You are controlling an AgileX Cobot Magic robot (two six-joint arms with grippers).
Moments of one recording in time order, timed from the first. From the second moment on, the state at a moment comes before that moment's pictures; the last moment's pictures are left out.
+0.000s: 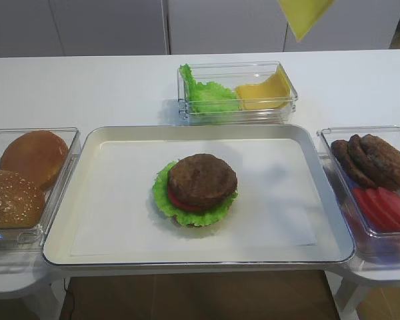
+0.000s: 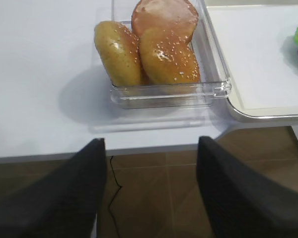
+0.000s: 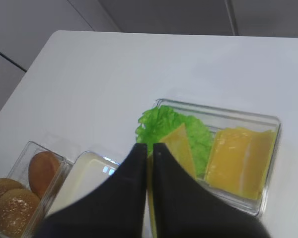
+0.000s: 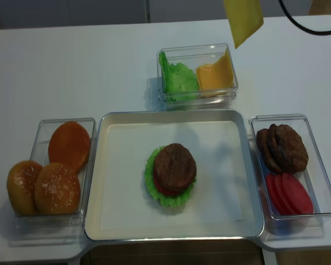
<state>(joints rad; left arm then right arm) -0.01 -0.02 -0.49 0.00 1.19 -0.10 0.03 1.69 -1.78 0.85 1.09 -0.46</state>
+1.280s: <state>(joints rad) -0.01 -0.02 -0.49 0.00 1.19 -0.10 0.48 1.41 -1.21 0.86 0.94 -0.50</state>
